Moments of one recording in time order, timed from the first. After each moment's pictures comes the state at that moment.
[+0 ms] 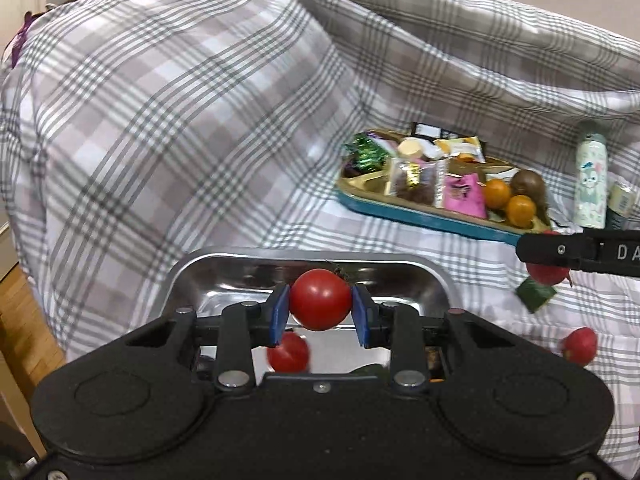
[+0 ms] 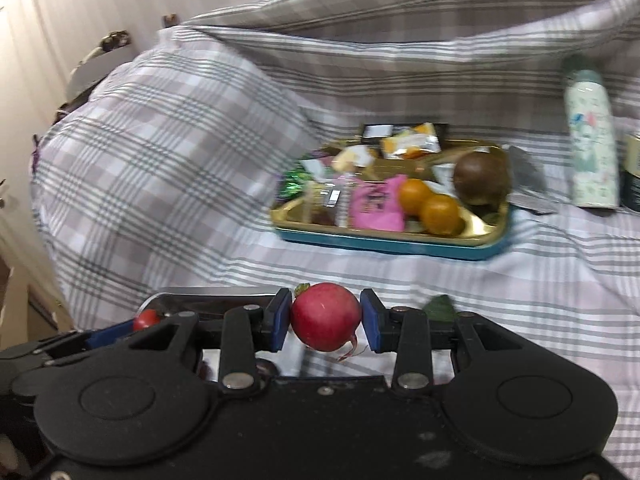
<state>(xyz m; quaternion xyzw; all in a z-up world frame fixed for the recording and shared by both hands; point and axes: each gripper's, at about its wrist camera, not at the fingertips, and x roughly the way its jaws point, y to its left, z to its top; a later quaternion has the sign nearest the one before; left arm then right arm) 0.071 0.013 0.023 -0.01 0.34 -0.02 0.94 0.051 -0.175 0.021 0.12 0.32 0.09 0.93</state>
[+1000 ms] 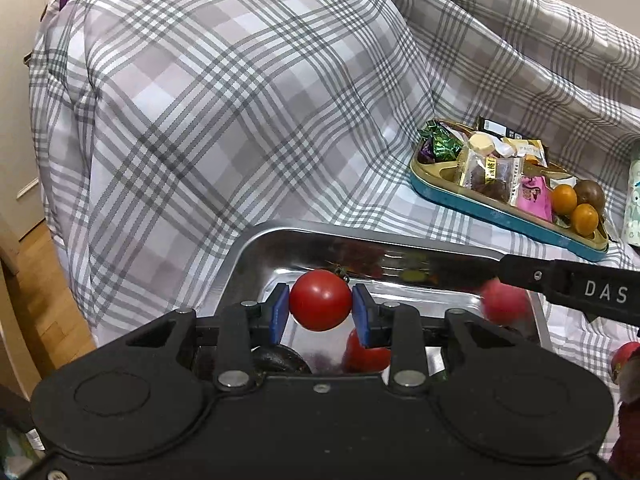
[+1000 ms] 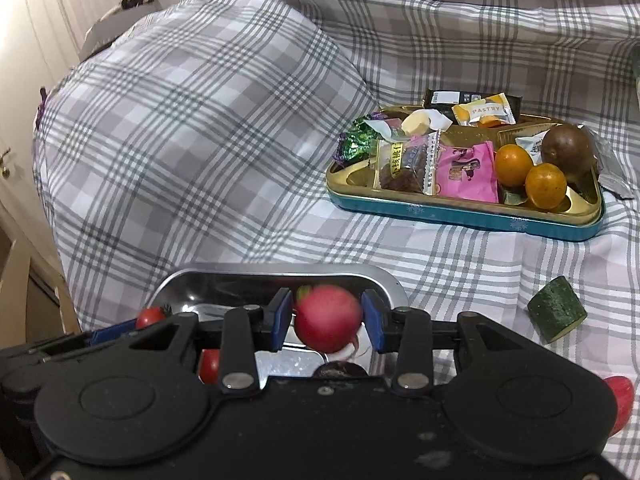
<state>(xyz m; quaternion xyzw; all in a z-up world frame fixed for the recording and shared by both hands) 0.078 0.059 0.004 -0.05 0.36 0.04 0.93 0.085 -0.098 -0.014 0.10 0.35 0.11 0.93</state>
